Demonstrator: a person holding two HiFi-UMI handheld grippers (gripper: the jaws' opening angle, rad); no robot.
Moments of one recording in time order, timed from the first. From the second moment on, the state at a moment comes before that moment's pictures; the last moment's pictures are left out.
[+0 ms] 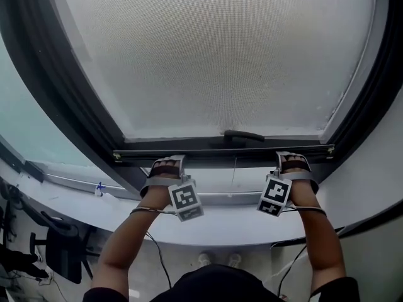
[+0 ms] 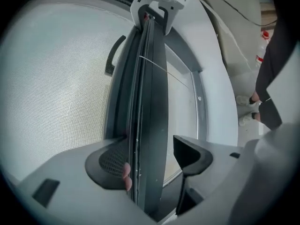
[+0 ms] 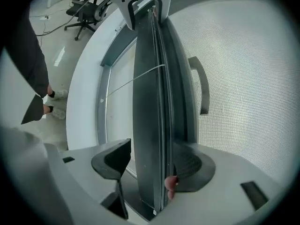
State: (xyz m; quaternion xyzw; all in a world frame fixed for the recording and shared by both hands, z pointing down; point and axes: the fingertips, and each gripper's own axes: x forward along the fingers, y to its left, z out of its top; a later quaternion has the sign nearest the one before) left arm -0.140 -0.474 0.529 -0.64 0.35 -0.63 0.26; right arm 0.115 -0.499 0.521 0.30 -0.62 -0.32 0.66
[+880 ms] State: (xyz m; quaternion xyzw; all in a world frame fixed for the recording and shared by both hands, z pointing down) left arm -0.140 -0.479 0.544 -0.62 0.36 -0.64 0.27; right arm 0.113 -0.502 0.534 0.33 -0.62 -0.32 0.64
